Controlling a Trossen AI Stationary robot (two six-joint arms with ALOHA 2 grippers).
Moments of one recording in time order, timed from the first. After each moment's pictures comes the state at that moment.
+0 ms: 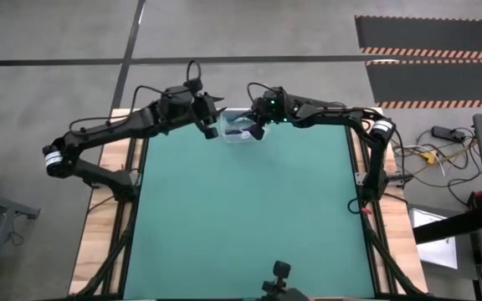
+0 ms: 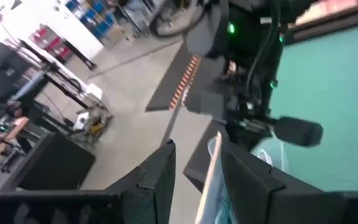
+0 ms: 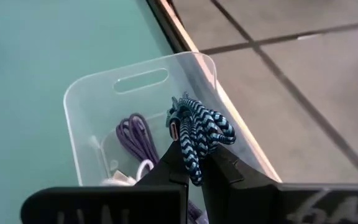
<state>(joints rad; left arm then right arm) 0.43 1.28 1.16 -0.17 -0.18 0.55 -0.61 1.92 1.25 0.13 -0.19 -0.23</state>
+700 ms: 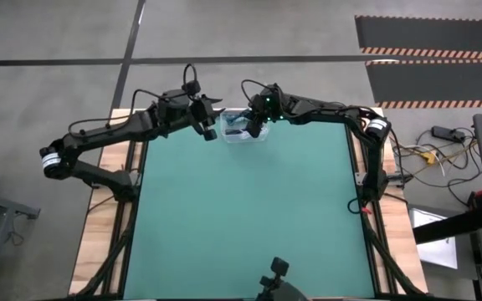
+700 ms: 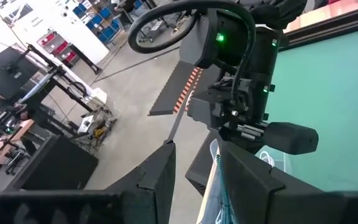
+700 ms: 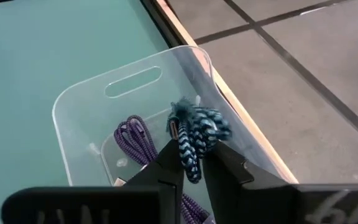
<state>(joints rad) 0.43 1.24 1.08 -0.08 -0.19 0.56 -0.61 1.97 1.34 0.02 -0.18 -0.13</state>
